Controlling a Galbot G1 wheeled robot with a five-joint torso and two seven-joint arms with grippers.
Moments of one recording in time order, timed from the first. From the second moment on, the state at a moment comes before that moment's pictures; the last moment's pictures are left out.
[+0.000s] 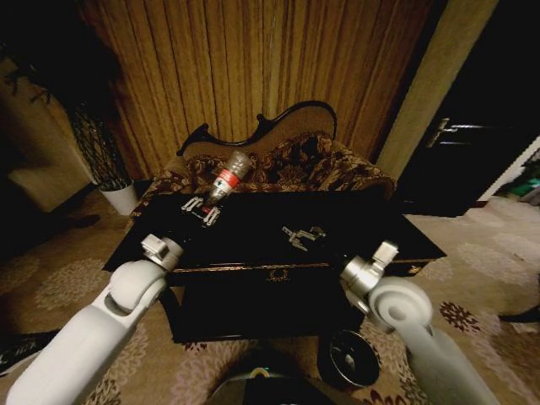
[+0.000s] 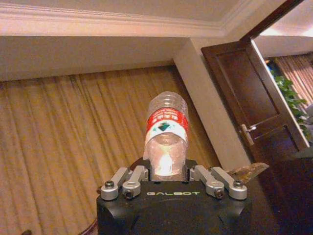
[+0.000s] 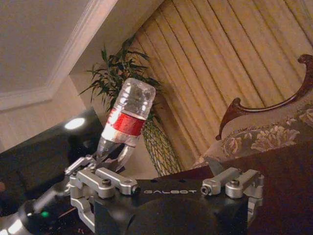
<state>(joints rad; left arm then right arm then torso) 1.04 -0.80 -0.29 -2.21 -0.42 0.10 0.01 -1.18 0.99 0.41 2.28 1.20 -0.41 -0.03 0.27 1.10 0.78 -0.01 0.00</state>
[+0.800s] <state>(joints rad) 1.03 -0.76 -0.22 -2.28 -0.45 0.16 0.01 -0.87 1.01 0.29 2.08 1.22 -0.39 -0.10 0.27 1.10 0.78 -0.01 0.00</state>
